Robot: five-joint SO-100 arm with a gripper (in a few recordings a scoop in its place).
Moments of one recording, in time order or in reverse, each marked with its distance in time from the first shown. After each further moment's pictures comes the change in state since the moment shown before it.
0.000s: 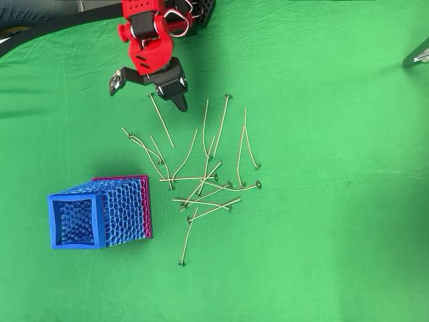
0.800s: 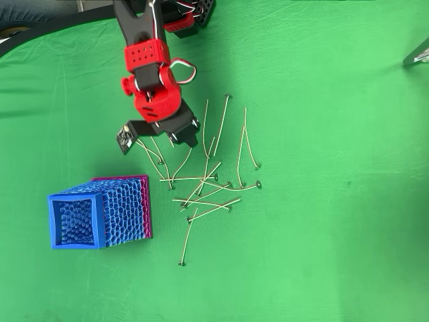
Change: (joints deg) arm -4.3 -42.2 -45.9 10.8 -9.1
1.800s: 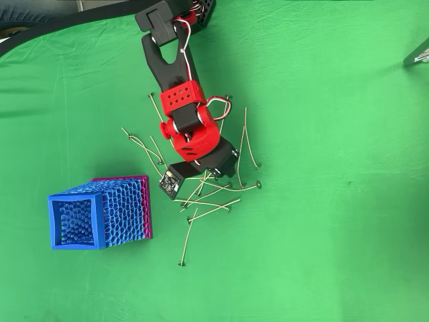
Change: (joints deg) arm -8.8 -34.6 -44.0 9.1 -3.9
